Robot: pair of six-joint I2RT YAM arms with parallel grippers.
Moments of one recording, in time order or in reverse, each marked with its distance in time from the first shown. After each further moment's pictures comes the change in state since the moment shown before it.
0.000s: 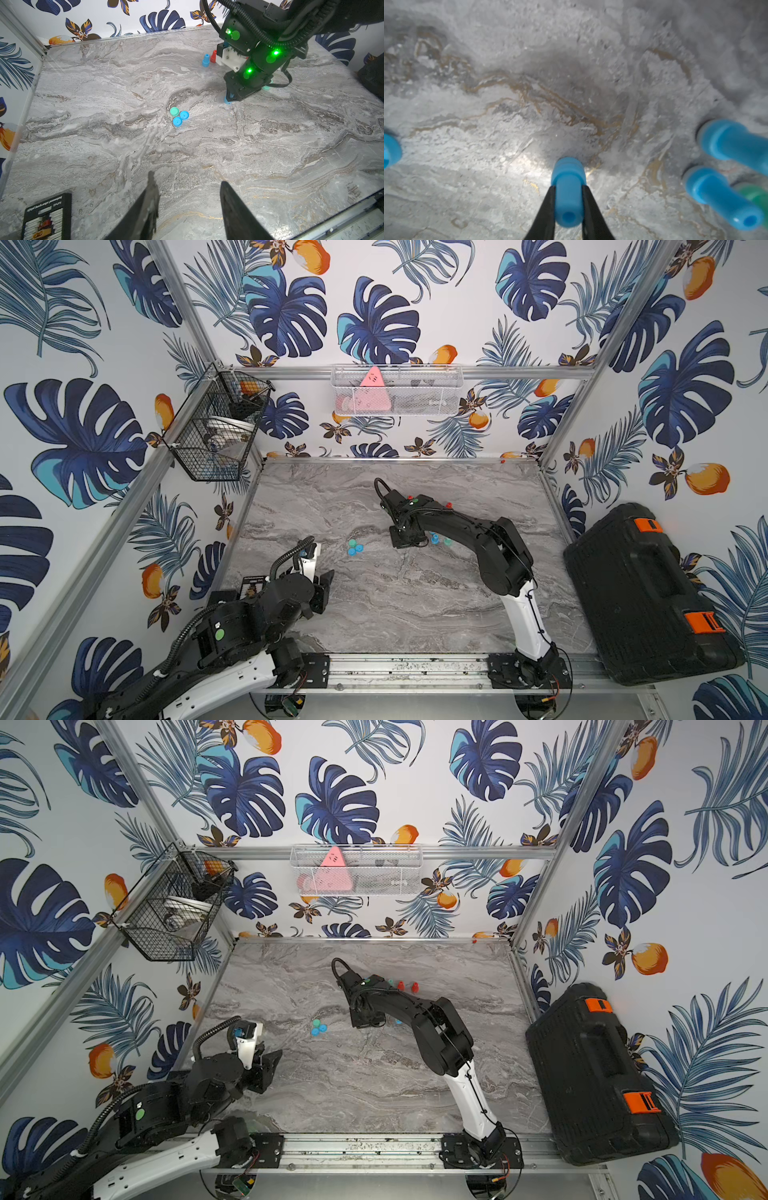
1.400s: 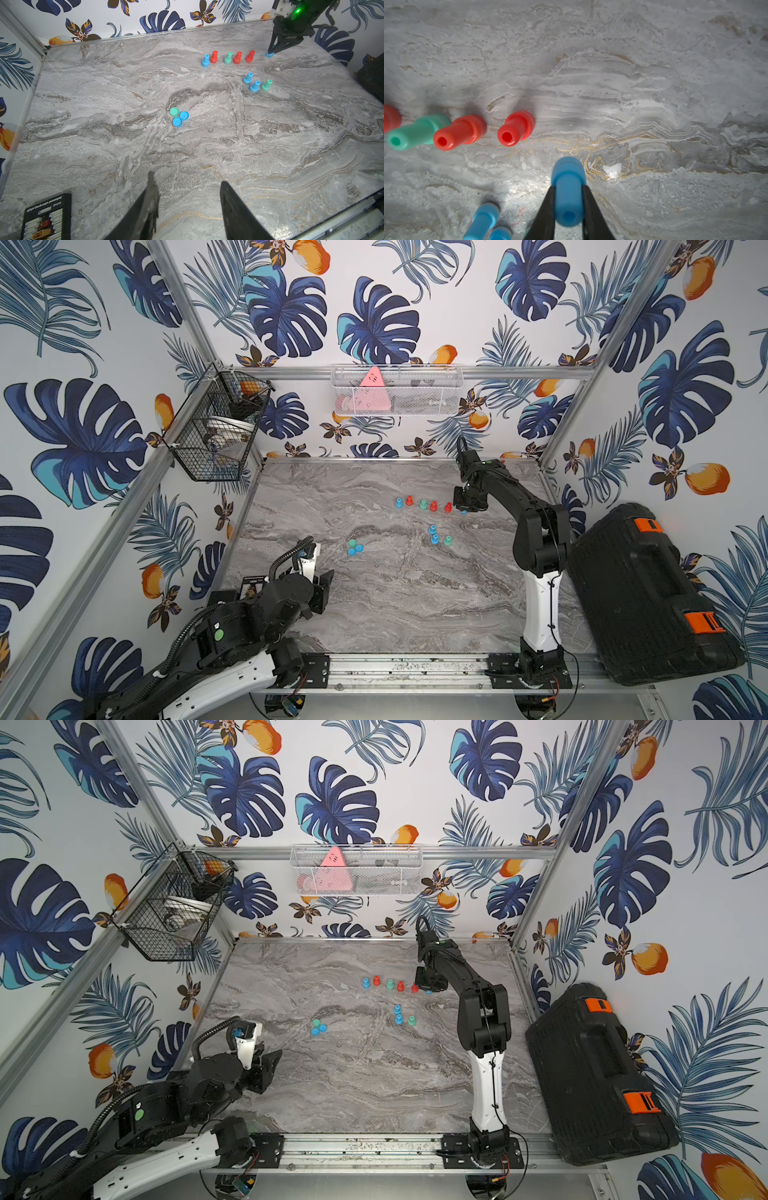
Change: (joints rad) left arm 0.000 -0.003 0.000 0.000 0.000 0.000; right arm -0.483 -0.018 0.114 -0.100 -0.007 -0.105
